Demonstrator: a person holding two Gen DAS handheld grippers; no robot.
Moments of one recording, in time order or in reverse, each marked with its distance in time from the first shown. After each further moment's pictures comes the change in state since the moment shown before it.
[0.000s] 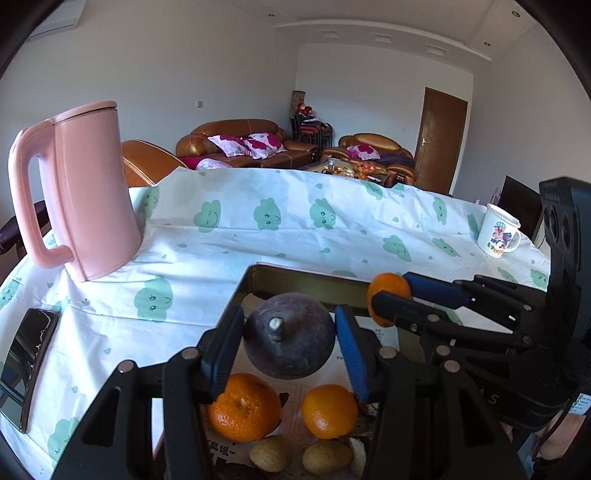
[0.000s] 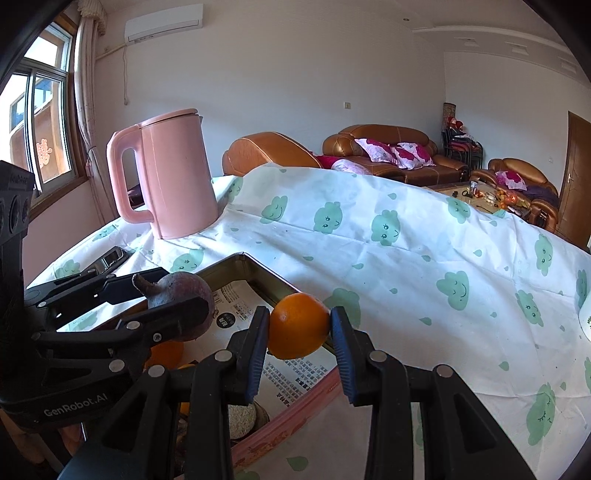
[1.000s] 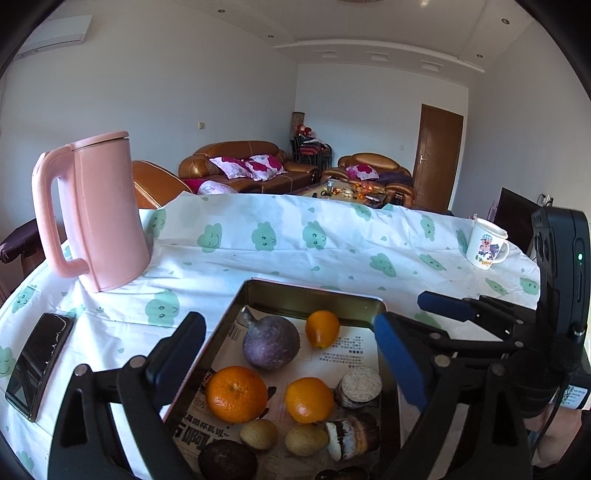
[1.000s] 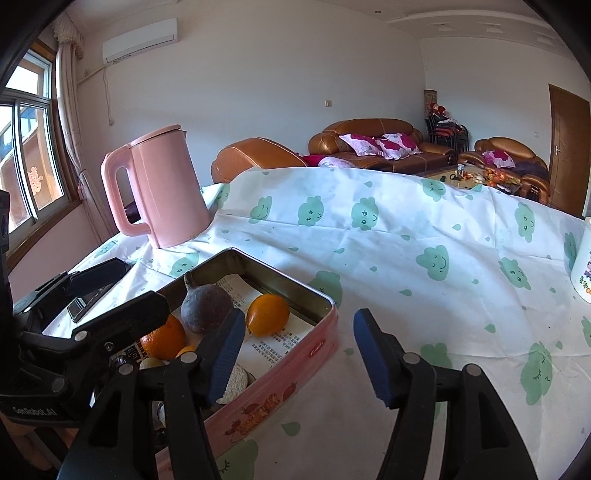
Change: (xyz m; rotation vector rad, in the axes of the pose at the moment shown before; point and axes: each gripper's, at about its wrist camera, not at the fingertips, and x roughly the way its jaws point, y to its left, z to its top) left arm -0.039 -0.010 -0.005 -0.004 -0.104 -0.003; right arm -0.036 -0.014 -0.017 0.098 -0.039 -0.022
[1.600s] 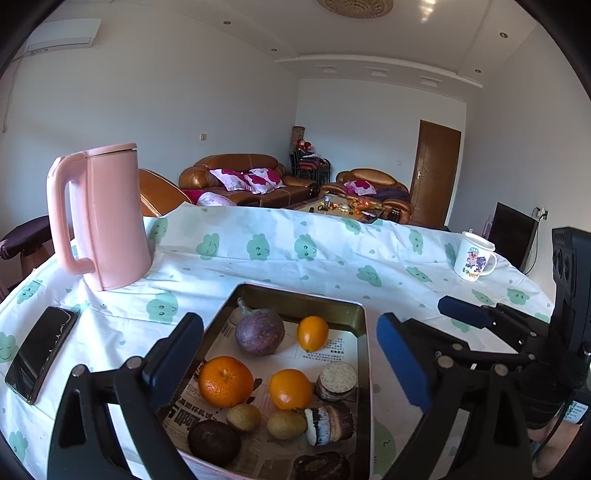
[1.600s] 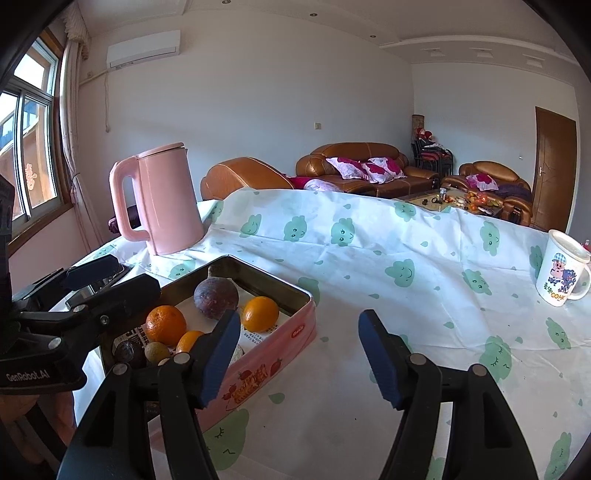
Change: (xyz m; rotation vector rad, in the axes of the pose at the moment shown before) left arm -0.024 -0.009 -0.007 -0.022 -0.055 -0.010; right arm -0.046 0.001 -0.014 -0.031 -0.089 -0.058
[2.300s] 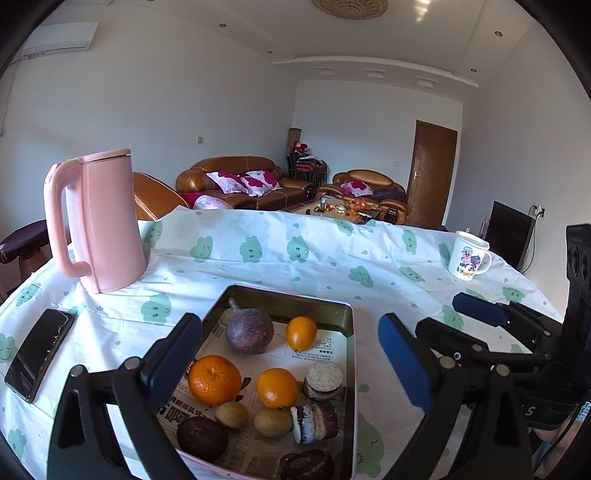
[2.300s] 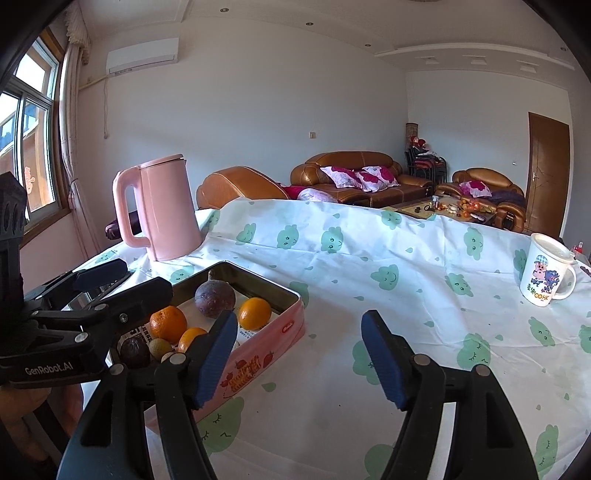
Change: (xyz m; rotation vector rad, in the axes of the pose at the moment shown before) left arm -0.005 -0.009 0.001 0.012 -0.008 -0.011; right arm -0.024 -0.005 -0.003 0.000 -0.031 -0.024
